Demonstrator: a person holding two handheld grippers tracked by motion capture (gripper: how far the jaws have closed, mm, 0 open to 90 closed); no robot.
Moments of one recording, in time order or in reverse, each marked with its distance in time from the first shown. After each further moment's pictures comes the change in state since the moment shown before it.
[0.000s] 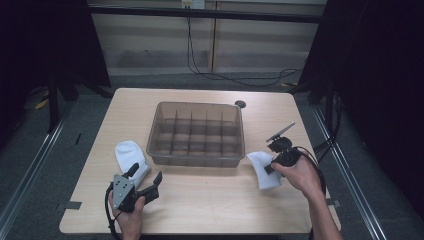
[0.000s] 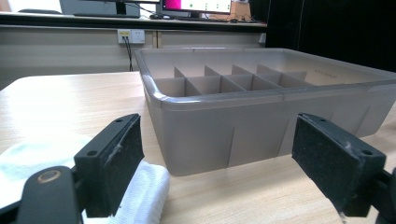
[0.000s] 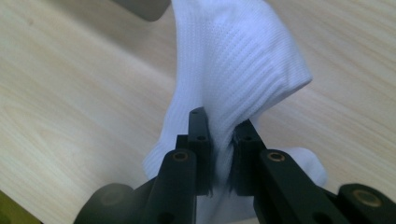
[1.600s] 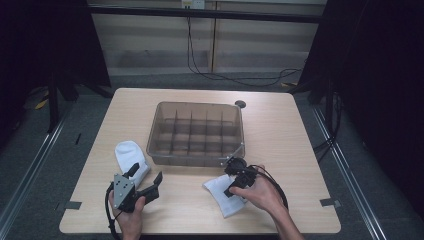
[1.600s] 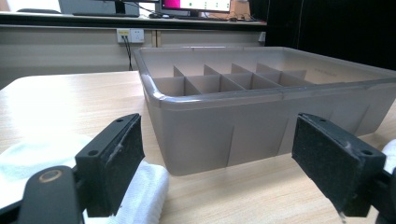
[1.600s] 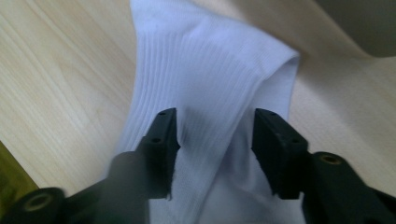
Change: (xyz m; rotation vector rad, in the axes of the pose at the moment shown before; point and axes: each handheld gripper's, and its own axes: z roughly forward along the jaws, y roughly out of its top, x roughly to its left) left arm 0.000 0.000 0.000 0.007 -0.004 0.003; right arm 0.105 0.015 0.060 0.045 0.080 -0.242
